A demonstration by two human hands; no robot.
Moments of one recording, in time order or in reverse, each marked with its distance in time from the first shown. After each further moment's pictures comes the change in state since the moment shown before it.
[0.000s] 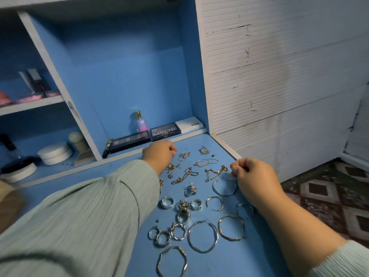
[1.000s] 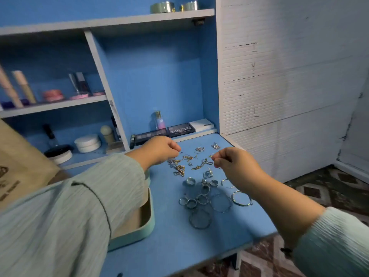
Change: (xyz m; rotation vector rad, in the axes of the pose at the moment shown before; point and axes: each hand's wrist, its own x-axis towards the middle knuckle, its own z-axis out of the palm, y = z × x) left_hand -0.103 -0.014 -0.090 -0.234 -0.126 -0.015; right_hand -0.065 -0.068 0.012 -0.008 -0.184 -0.188
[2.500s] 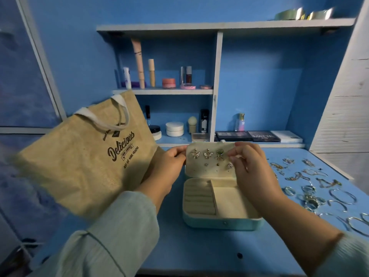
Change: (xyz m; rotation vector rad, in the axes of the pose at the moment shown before) left_hand -0.112 -0.173 -0.052 -0.858 0.449 -0.230; right_hand -0.034 -0.106 0.164 -0.009 0.067 -0.518
